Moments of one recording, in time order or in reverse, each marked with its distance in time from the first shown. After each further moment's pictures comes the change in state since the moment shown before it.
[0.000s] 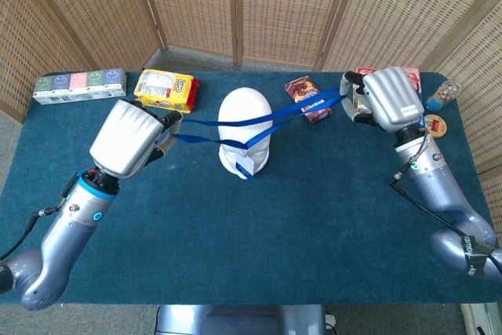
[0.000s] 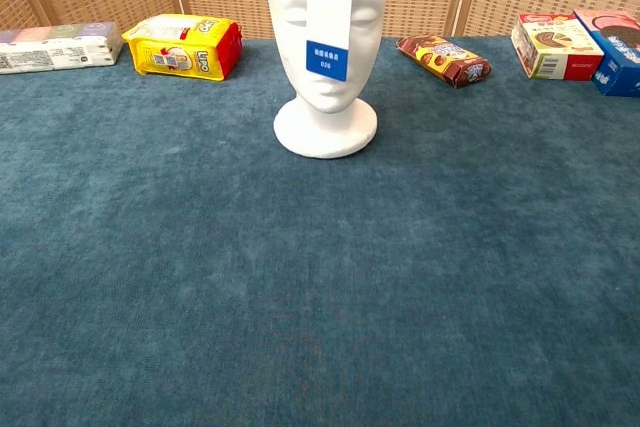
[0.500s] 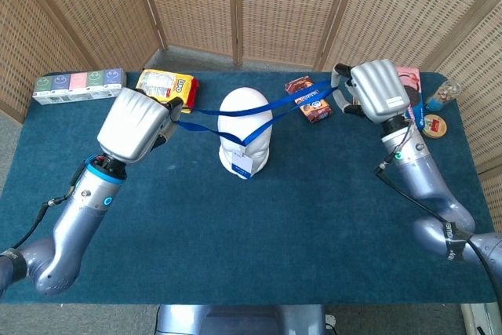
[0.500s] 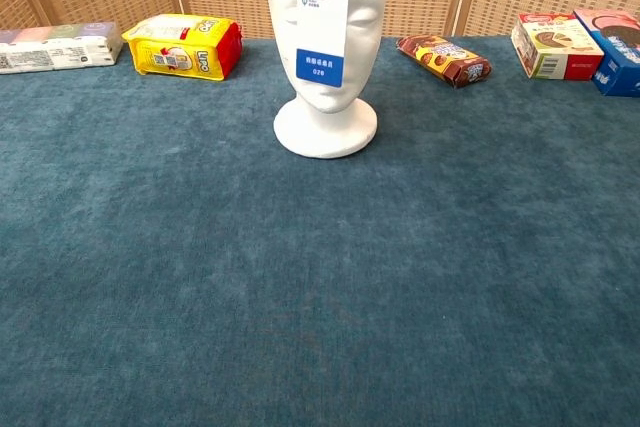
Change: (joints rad) left arm -0.052 -0.051 -0.022 0.067 -0.103 -0.023 0.085; right arm 0.063 -0.088 0.006 0.099 0.049 -0.025 -0.085
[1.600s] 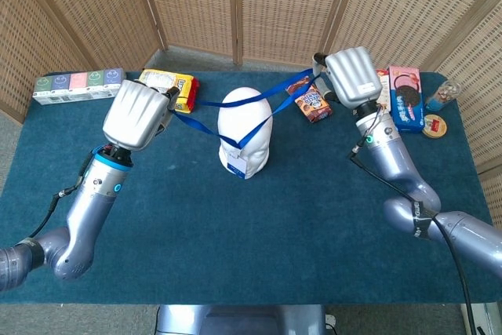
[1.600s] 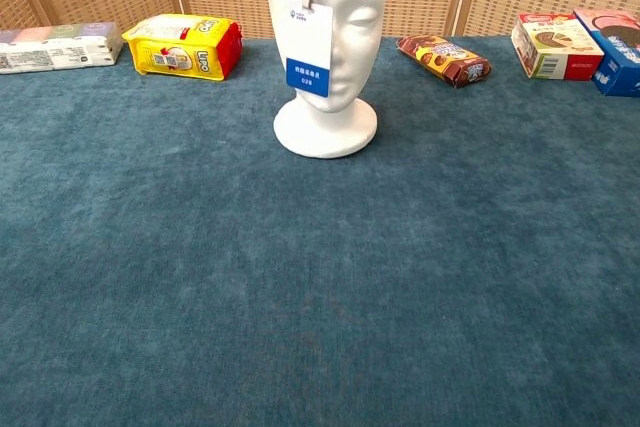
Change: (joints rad) left arm -0.039 -0.086 0.022 0.127 -0.063 0.025 0.080; right arm 0.122 -0.134 0.008 0.157 0.078 -0.053 -0.146
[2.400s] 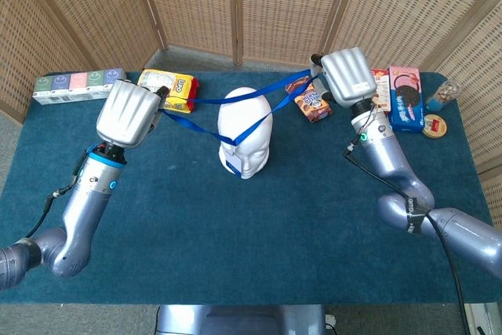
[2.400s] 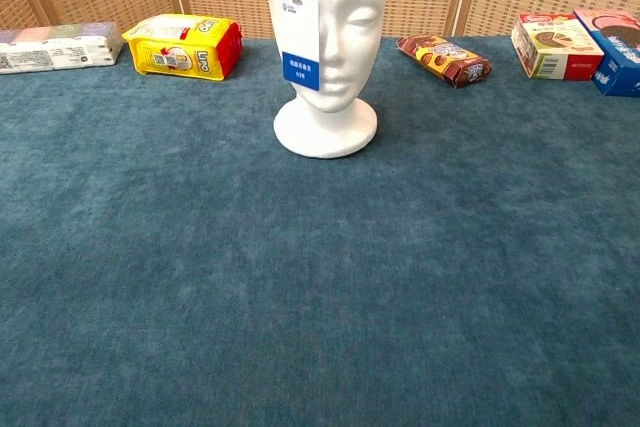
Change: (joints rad) left arm 0.006 0.003 0.028 0.033 -0.034 -0.006 0.044; right arm 0.024 -0.029 -0.015 0.038 0.040 -0.027 -0.037
